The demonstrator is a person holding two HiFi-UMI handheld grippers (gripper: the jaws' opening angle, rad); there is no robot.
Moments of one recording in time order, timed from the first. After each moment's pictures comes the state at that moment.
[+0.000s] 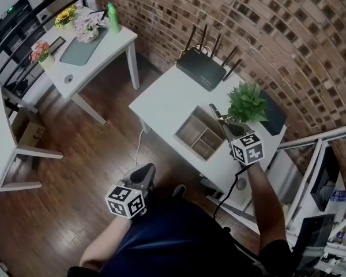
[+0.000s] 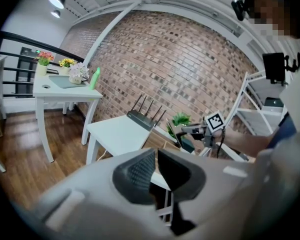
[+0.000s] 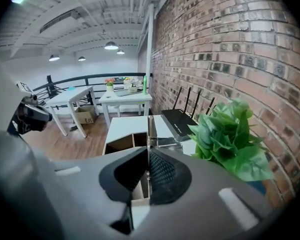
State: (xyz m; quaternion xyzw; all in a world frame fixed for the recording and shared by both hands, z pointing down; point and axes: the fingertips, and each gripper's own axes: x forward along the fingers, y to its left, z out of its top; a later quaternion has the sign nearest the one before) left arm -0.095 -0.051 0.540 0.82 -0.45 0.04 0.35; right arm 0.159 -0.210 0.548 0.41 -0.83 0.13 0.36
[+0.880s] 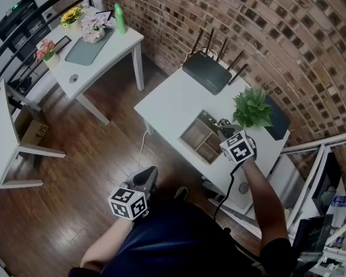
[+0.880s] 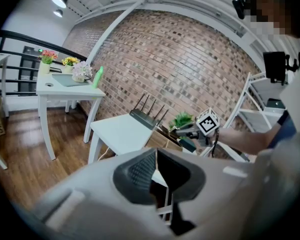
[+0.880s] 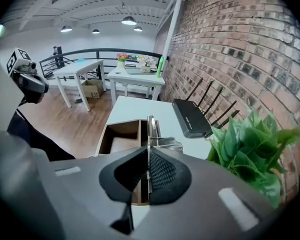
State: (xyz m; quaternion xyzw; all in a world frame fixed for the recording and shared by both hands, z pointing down) left arm -0.102 -0.049 0.547 0.82 -0.45 0.04 0.36; right arm 0.130 -0.215 0.595 0.35 -0.80 0.08 0.49
